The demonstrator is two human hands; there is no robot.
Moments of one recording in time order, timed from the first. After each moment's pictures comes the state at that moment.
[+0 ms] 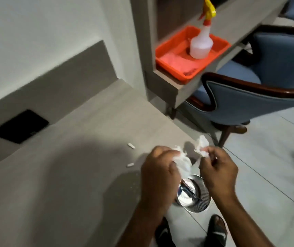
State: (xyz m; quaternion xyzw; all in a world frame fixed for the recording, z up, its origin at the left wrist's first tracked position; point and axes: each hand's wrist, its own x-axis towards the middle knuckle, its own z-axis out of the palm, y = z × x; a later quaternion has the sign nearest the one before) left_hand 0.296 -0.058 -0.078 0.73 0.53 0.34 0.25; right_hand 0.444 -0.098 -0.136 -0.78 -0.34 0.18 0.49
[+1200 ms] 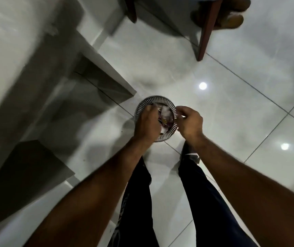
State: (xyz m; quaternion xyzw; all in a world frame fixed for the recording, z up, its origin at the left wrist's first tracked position) left_hand 0.434 -0.145 -0.465 0.76 0.56 -0.07 0.32; right_hand 0.560 -0.212 -0.488 -0.81 -0.22 0.43 0.32
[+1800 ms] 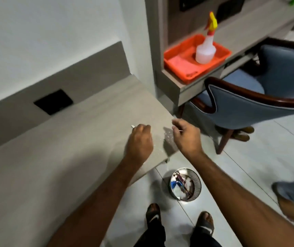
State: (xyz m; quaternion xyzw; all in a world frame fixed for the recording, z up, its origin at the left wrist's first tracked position) left_hand 0.264 -0.042 -0.111 0.80 0.57 0.17 0.04; right_hand 0.441 -0.058 -0.098 -0.69 -0.54 0.25 0.40
